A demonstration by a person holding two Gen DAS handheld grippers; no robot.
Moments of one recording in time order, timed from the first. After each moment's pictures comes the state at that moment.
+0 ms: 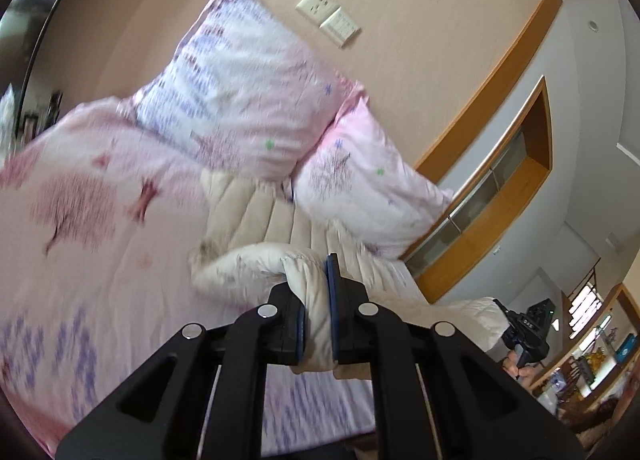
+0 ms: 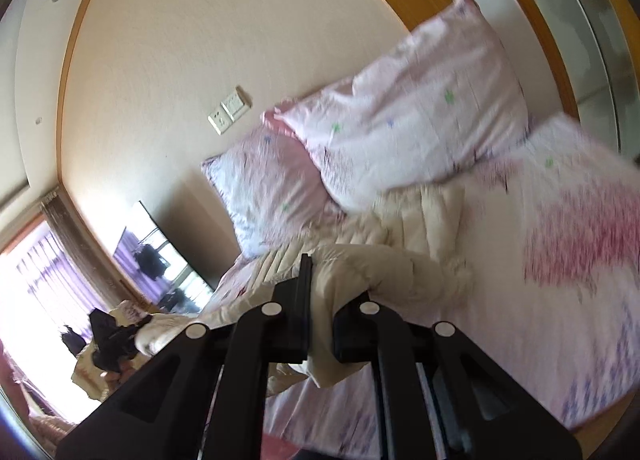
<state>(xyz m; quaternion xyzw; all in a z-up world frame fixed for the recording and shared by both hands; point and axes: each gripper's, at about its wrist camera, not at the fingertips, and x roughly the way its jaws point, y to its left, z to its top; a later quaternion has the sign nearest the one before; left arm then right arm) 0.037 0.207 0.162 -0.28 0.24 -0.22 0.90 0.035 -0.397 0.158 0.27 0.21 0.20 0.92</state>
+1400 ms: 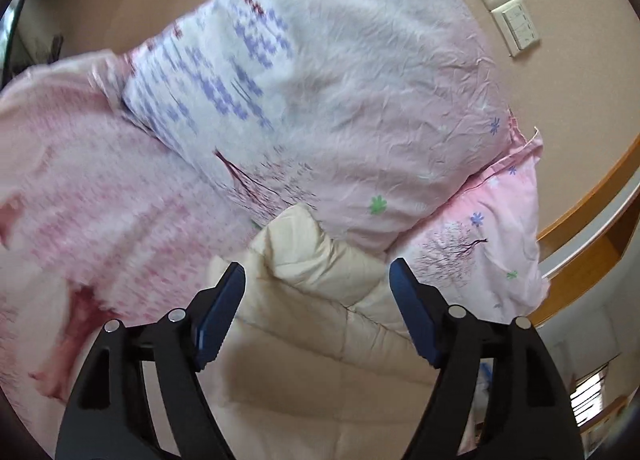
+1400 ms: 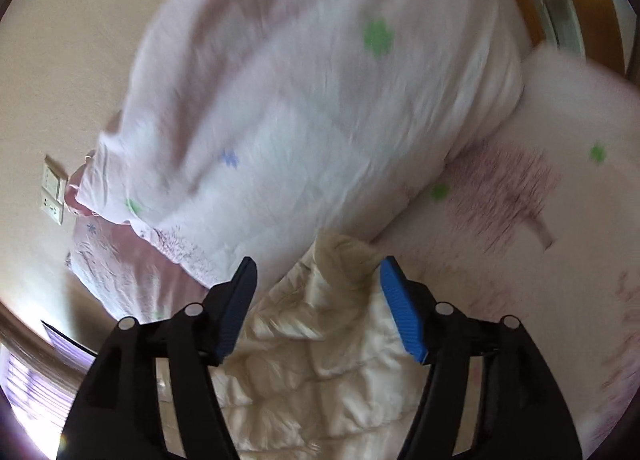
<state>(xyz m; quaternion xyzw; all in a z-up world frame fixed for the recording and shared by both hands) 0.323 0.202 0.097 -0.36 0.32 -0.09 0.87 0.335 -0.416 0.078 0.35 0.32 0.02 0.88</state>
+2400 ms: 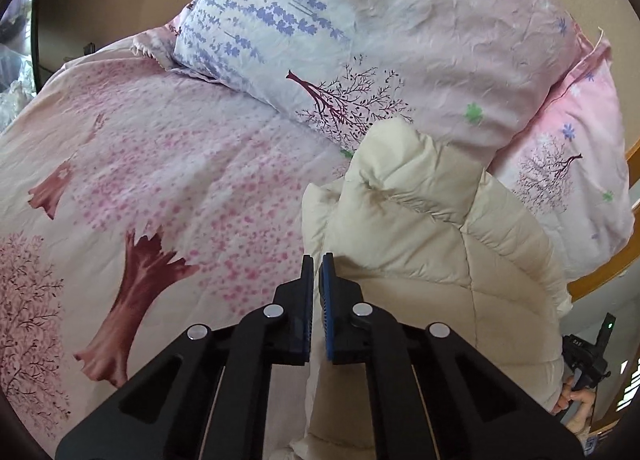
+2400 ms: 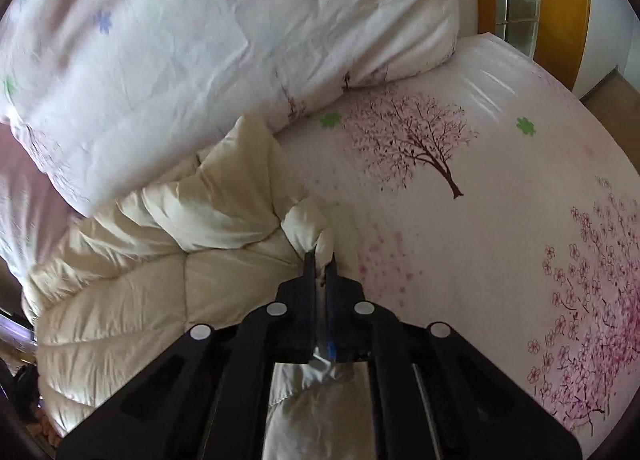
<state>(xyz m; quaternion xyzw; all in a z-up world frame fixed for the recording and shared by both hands) 0.322 0.179 0.048 -0.23 0.43 0.00 0.87 0.338 -0.392 0.020 0.22 0.47 -0.11 0.85</state>
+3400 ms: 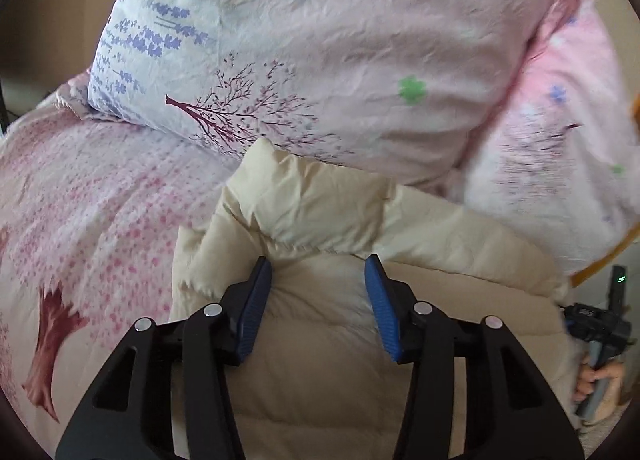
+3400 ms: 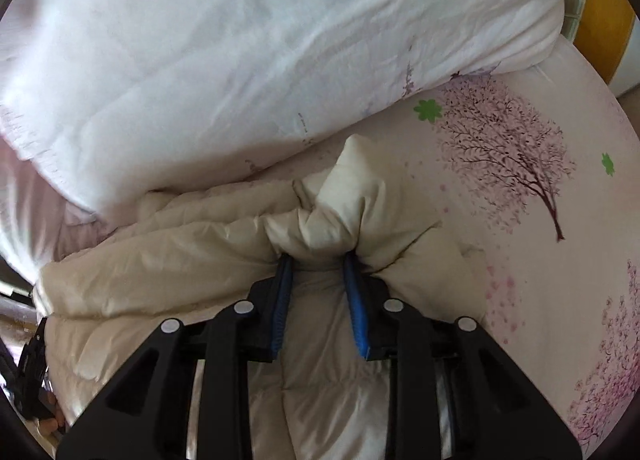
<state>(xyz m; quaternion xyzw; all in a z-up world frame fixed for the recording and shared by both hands) 0.366 0.105 0.063 -0.19 0.42 -0.03 0.89 0.407 -0.356 0.016 0.22 0.53 -0.04 0.82</state>
